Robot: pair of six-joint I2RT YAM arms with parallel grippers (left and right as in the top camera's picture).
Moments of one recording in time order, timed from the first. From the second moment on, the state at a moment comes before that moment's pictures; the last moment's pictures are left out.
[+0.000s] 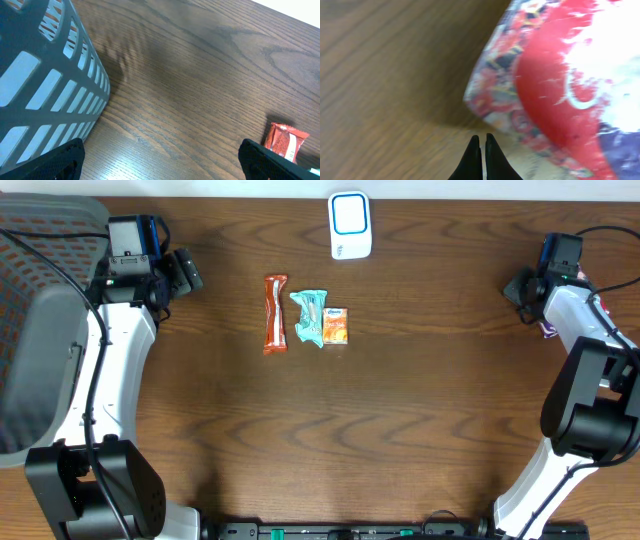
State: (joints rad) left arm 0.08 1.66 1.39 -0.63 -0.16 -0.31; right arm -0.23 2.08 1.45 -0.39 0.11 0.47
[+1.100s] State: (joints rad) left arm 0.08 1.66 1.39 -0.63 -0.16 -0.31; right arm -0.29 2.17 1.46 -0.25 0.32 0.44
